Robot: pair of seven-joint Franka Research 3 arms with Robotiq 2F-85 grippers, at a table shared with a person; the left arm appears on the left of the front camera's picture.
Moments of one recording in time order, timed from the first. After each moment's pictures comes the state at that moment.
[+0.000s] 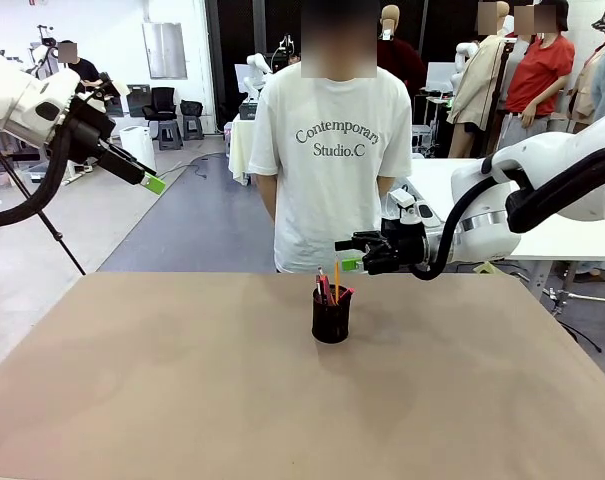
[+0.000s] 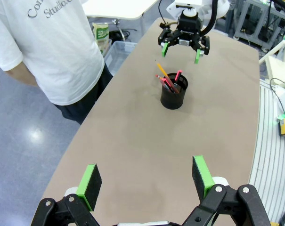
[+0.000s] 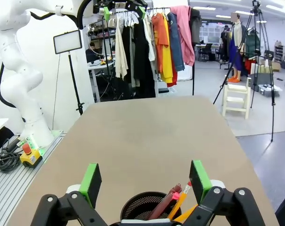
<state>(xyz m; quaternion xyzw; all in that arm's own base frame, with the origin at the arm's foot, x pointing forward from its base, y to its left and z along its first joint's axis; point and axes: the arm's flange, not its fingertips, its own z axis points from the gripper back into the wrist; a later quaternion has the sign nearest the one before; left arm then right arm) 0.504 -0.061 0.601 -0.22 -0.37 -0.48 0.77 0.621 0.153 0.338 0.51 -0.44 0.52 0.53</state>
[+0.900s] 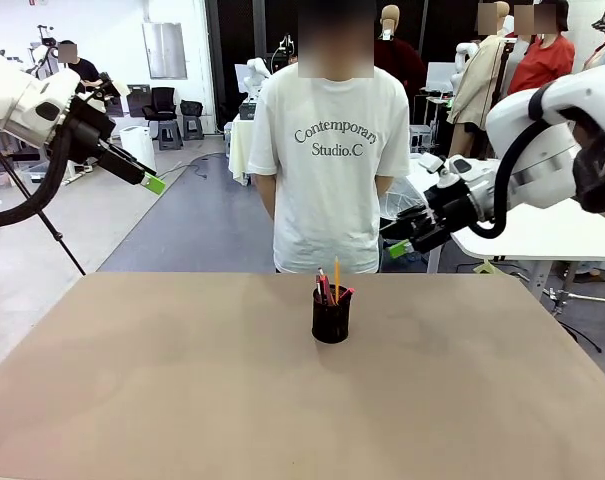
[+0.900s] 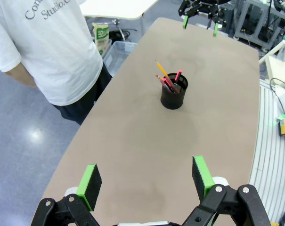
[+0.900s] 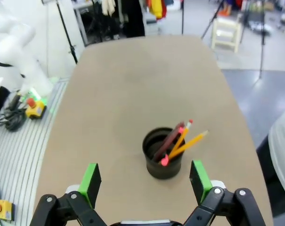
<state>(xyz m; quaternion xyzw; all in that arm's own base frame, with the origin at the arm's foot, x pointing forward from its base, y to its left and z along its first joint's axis) 0.504 -0.061 0.601 -0.22 -0.37 -0.48 0.77 0.582 0.075 0.446 0.37 -0.33 0.58 0.64</state>
